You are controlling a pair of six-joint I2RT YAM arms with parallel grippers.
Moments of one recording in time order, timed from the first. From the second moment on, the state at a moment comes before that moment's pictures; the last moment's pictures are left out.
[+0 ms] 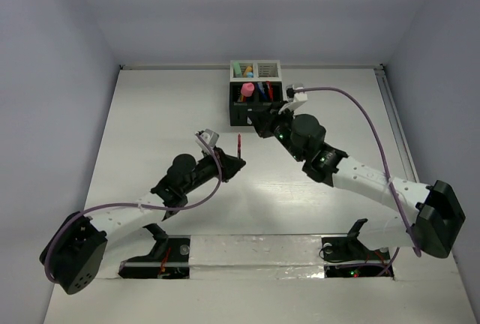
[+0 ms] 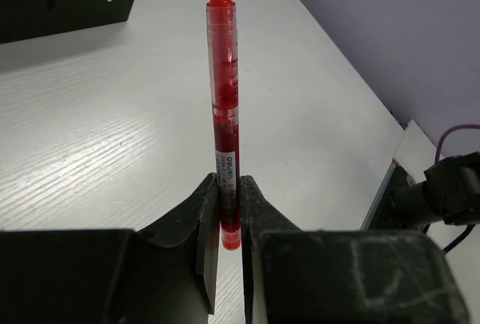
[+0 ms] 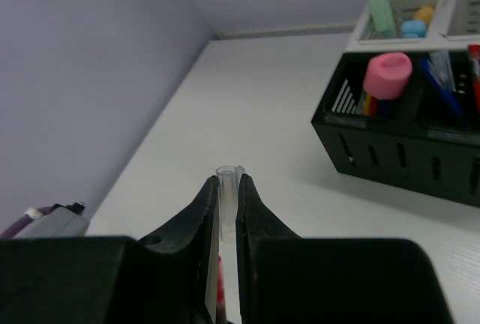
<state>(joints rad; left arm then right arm) -0.70 1.01 0.30 0.61 0.21 -0.54 0.86 1.28 0.95 0.29 0.32 0.49</state>
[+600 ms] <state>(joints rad) -0.71 1.02 0.30 0.63 0.21 -0.52 0.86 1.36 0.89 0.56 0.16 0.53</state>
